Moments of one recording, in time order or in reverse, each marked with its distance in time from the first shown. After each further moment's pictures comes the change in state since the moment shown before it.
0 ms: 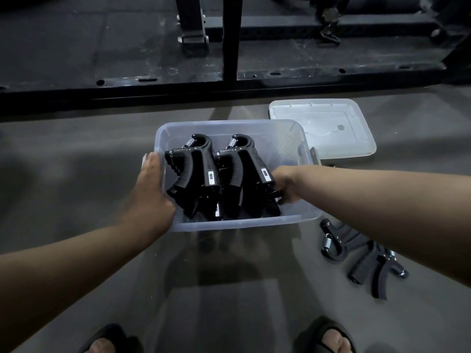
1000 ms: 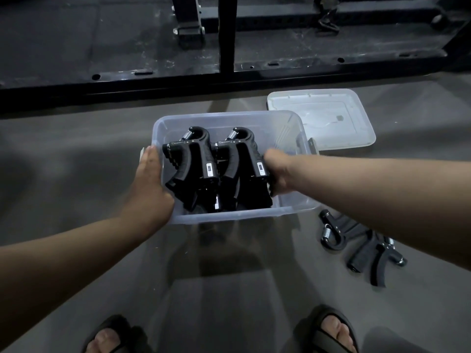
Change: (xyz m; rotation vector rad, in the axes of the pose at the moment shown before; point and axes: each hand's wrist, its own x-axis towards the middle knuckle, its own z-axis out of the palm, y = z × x) left_hand 0.003 -0.002 0.003 0.014 -0.018 -0.010; right_hand -0.006 -0.013 0.010 0.313 -0.090 -0.024
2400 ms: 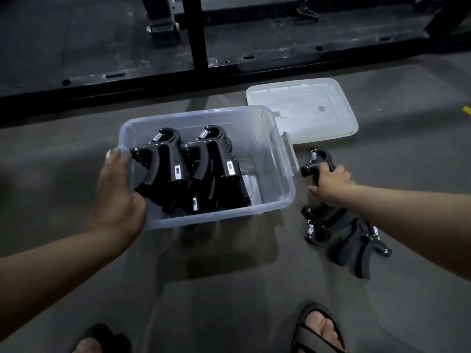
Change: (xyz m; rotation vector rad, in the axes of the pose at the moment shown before) left_hand -0.010 0.011 0.006 0.037 0.138 0.079; right_hand 0.036 0.100 -0.171 -1.063 0.740 -0.112
